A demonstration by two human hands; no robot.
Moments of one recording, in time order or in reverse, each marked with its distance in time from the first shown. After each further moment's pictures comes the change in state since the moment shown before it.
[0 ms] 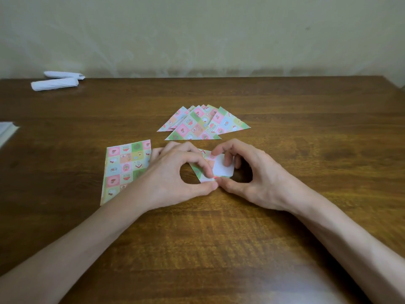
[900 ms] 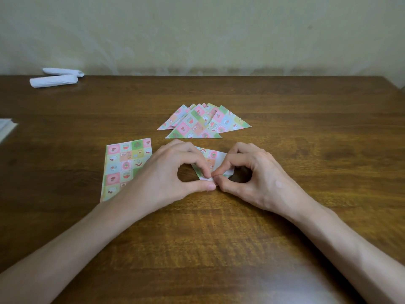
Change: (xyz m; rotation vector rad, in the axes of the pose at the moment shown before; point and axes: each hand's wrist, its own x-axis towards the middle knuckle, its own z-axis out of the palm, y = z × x) left_hand -0.006 -0.004 -0.002 -0.074 0.080 0.154; right_hand -0.003 0.001 0.009 -0.090 0.114 -0.044
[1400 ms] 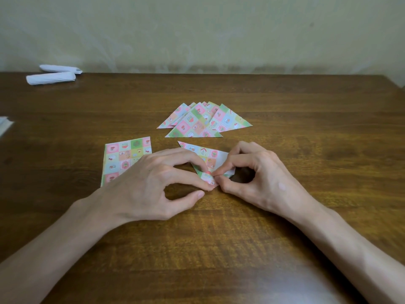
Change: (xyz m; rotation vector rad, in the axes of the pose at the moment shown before) left_hand -0.013 -0.010 -0.015 0.197 -0.136 0.351; right_hand -0.002 -0.003 -0.001 -0.019 0.023 -0.019
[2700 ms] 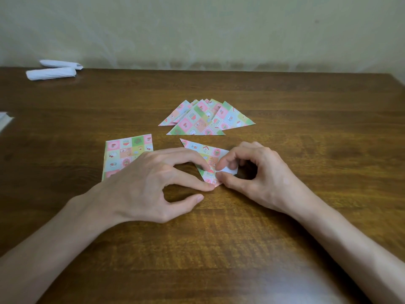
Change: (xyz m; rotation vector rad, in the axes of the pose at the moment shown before) left_hand -0.004 -0.002 -0.005 0.026 -0.054 0.002; right_hand 0.003 0.000 0.000 0.048 -0.042 0.086
